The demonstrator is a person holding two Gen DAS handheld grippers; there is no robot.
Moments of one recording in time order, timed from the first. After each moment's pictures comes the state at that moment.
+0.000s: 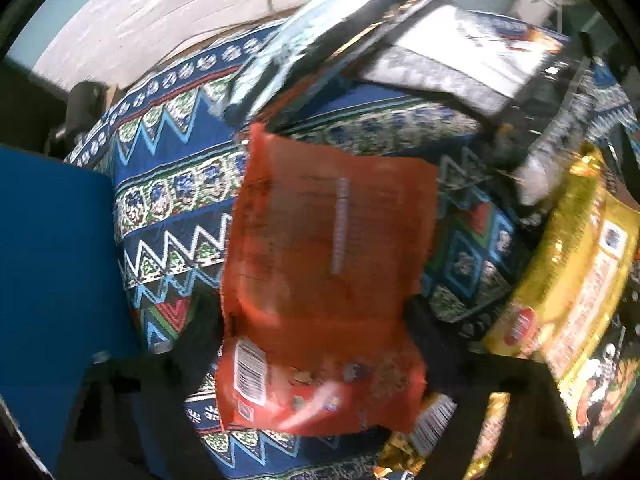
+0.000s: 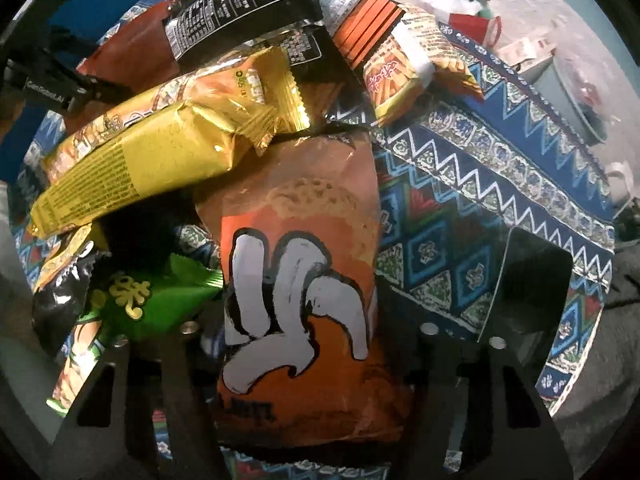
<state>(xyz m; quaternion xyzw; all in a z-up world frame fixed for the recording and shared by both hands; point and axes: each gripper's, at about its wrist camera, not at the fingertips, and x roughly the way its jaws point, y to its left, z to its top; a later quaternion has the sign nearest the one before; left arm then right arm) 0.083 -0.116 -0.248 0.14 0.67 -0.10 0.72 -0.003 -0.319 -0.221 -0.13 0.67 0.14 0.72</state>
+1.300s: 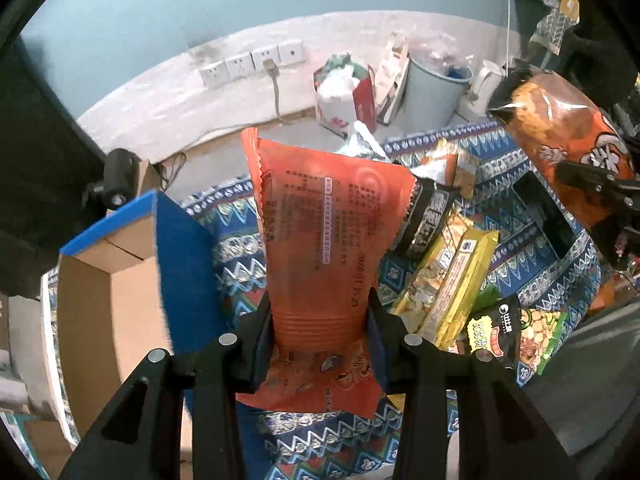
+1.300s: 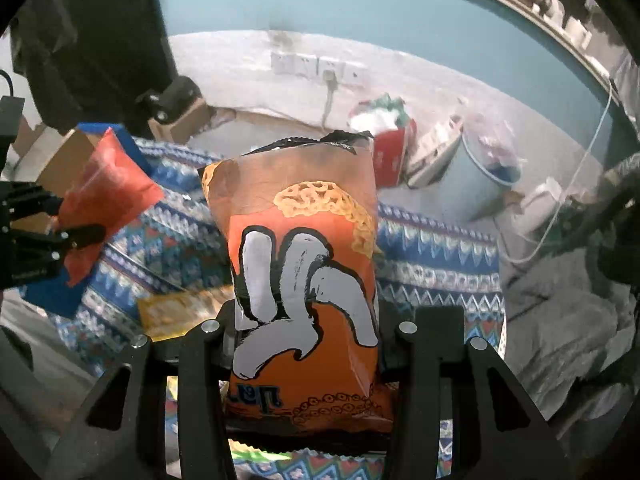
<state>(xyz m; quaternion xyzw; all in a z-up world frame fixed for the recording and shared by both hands) 0.023 -0.061 -0.085 0.12 0.53 -0.14 0.83 0.001 -0.280 -0.048 -0.08 0.52 0.05 0.85</state>
